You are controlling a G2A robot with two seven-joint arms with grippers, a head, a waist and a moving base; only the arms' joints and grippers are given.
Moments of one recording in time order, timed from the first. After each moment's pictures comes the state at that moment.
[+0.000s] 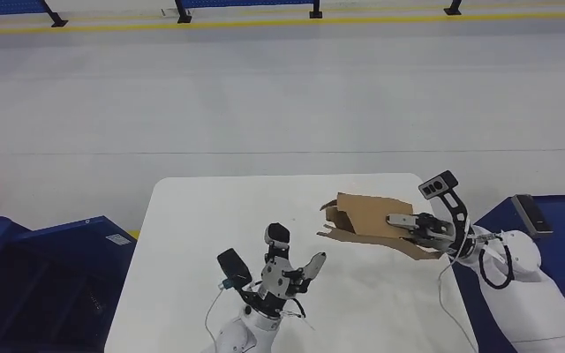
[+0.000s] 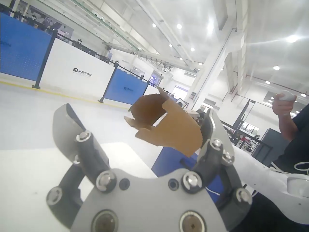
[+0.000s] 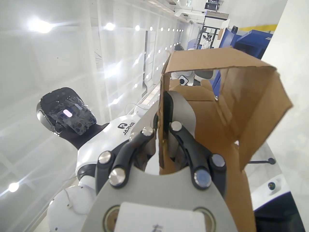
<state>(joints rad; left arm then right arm) 1.52 -1.29 -0.83 -1.80 0.93 -0.21 0.56 -1.39 -0.89 1.51 -1.62 0.92 -0.16 1.27</state>
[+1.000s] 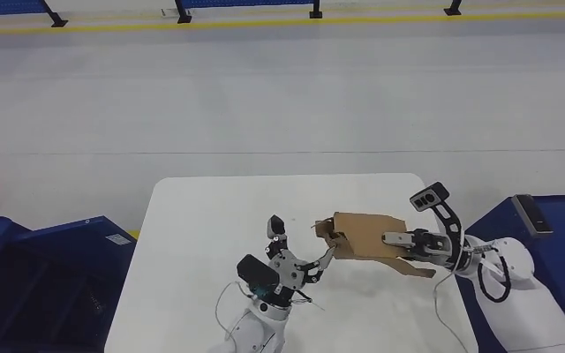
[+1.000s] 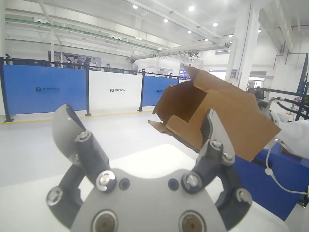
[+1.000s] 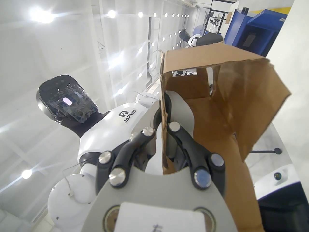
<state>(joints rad) 1.45 -1.35 -0.79 -1.72 1.33 0.14 0.63 -1.43 -0.91 1.52 -1.65 0.93 -0.17 1.37</state>
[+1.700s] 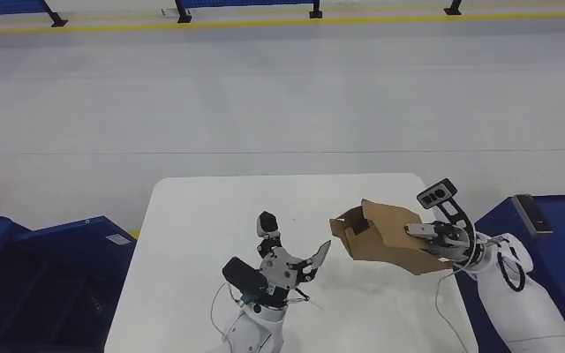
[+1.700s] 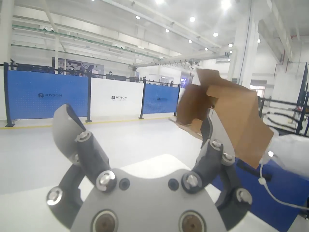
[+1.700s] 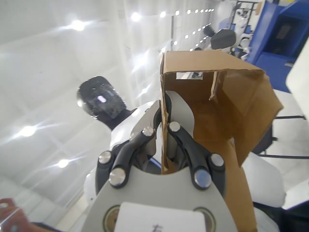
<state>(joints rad) 1.51 -1.36 -0.86 -1.80 1.29 0.10 0.74 -1.37 -0.93 1.50 -1.50 1.20 -0.01 1.52</state>
